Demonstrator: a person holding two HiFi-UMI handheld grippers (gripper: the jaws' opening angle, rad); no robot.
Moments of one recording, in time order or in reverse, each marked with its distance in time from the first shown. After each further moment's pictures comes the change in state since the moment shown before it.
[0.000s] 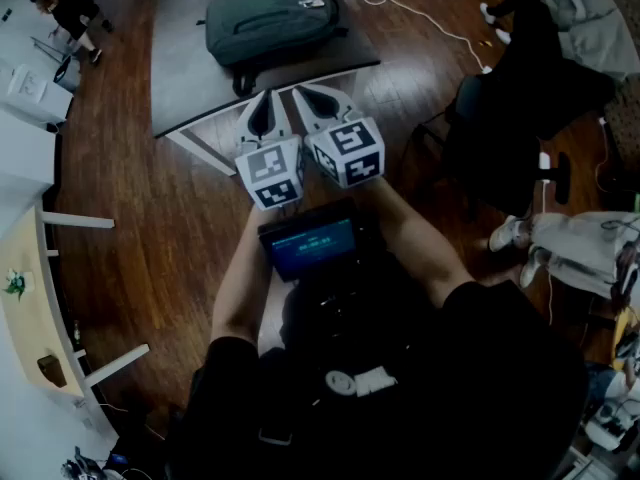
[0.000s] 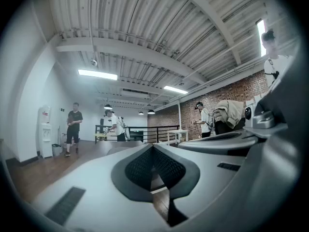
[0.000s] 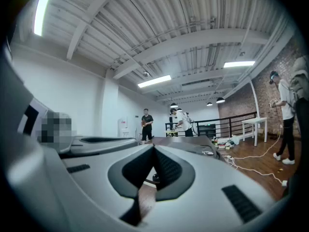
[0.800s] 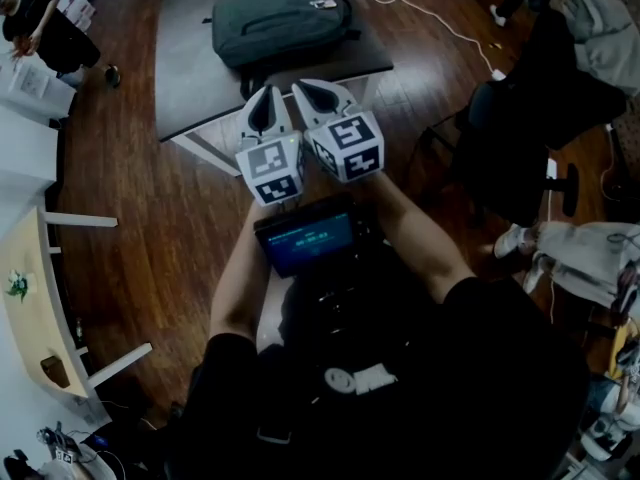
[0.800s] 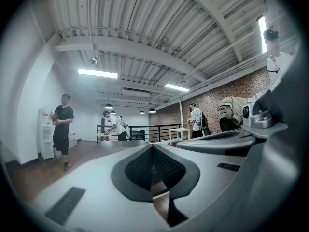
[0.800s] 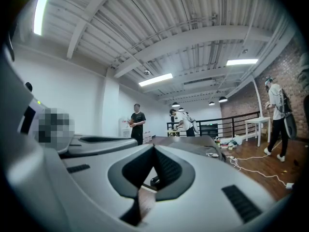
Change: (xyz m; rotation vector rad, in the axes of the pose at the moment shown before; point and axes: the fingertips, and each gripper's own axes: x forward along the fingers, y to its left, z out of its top) left arm 0.037 0.024 -0.004 0.015 0.004 0.020; right arm 0.045 -0.013 -0.001 -0.017 -0.005 0.022
